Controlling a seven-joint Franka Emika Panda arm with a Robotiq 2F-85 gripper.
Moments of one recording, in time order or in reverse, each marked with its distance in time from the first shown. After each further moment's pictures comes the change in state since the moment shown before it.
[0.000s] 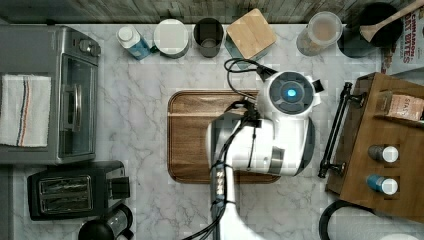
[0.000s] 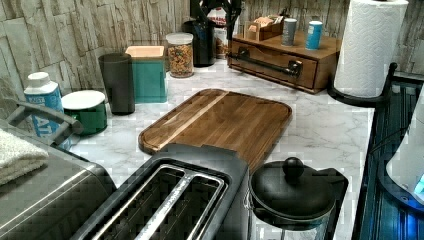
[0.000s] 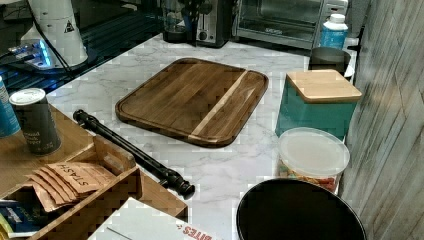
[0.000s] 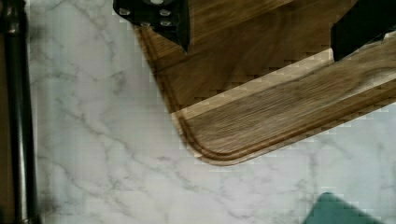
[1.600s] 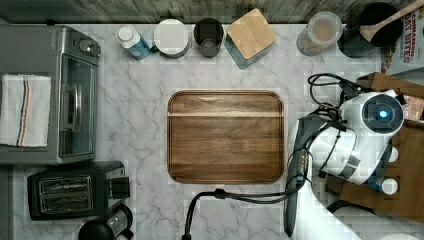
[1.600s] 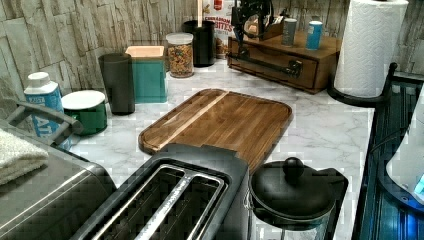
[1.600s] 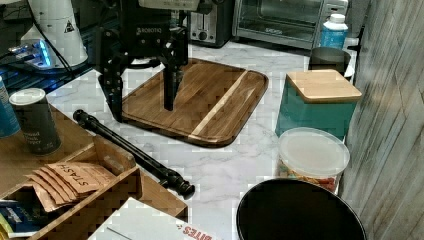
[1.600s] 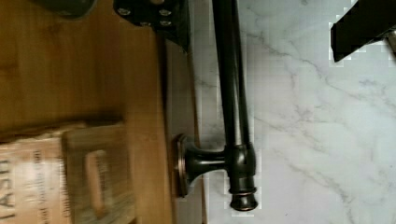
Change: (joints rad) arm -0.190 0.174 -0.128 0.049 -0.098 0.236 -0.229
